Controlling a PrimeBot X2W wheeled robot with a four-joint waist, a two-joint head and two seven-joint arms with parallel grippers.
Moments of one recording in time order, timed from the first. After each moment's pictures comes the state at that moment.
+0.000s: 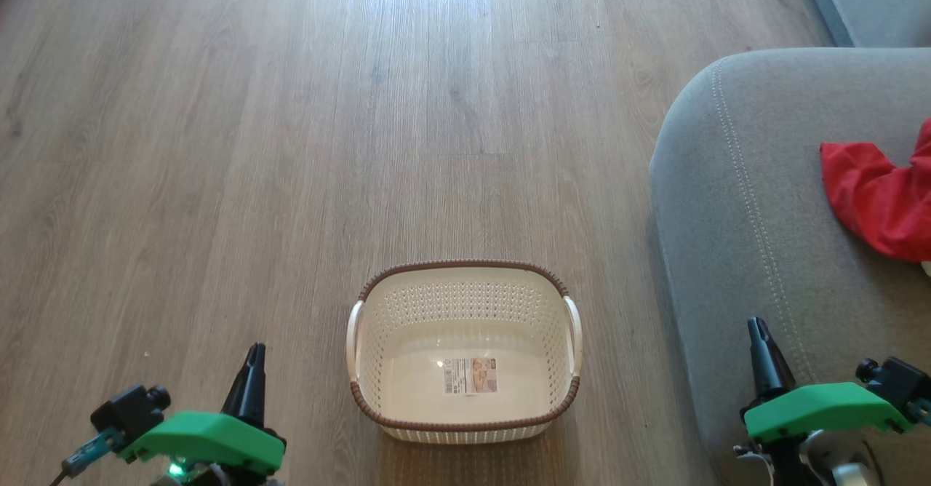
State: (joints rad) left arm 0.02 0.05 -0.04 0.30 -0.85 -0.04 -0.09; right arm -0.01 -0.05 -0.06 0.36 0.86 0.13 -0.09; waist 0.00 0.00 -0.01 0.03
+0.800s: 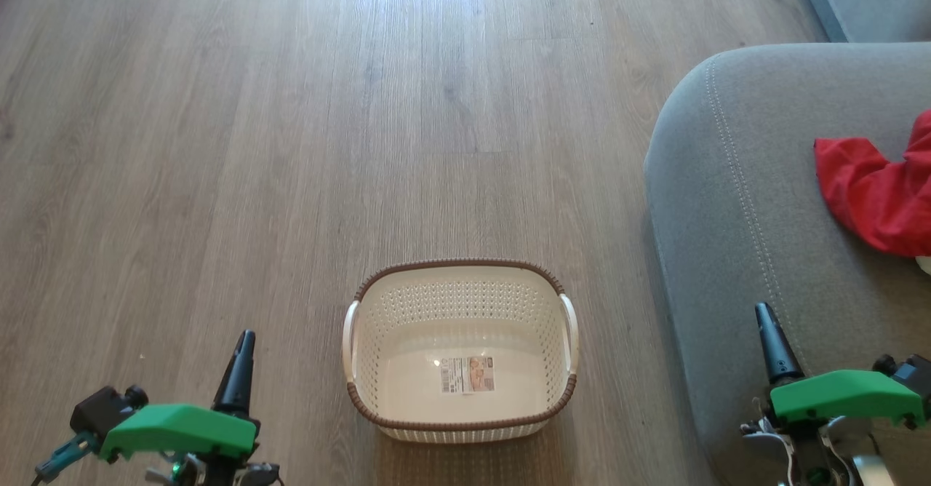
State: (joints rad) left arm 0.00 0.05 0.00 0.30 -1.11 -0.07 -0.02; right arm -0.03 -0.05 -0.09 0.34 1.11 0.13 -0.02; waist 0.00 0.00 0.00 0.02
